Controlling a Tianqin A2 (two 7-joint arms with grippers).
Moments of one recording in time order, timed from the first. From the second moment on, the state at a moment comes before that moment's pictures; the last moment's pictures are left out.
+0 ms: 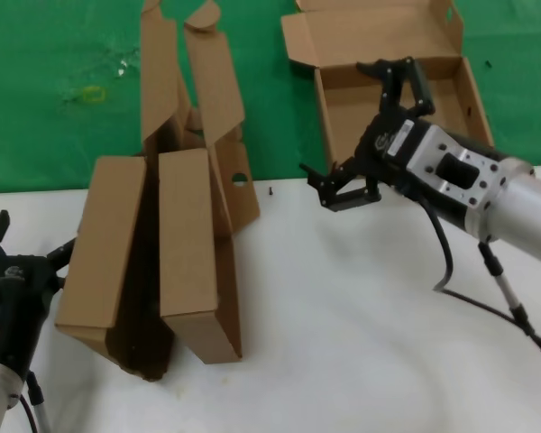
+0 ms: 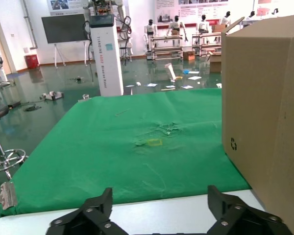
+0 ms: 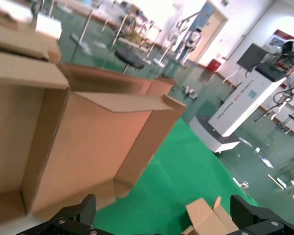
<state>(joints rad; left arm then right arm) 0.00 -0.30 1.60 -1.60 -1.80 0.00 0.00 0.43 0.35 -1.69 1.83 0.93 -0.79 0.37</state>
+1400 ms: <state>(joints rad) 0.00 -0.30 1.60 -1.60 -1.80 0.00 0.00 0.04 0.30 -1.61 1.62 1.71 -0.08 0.04</state>
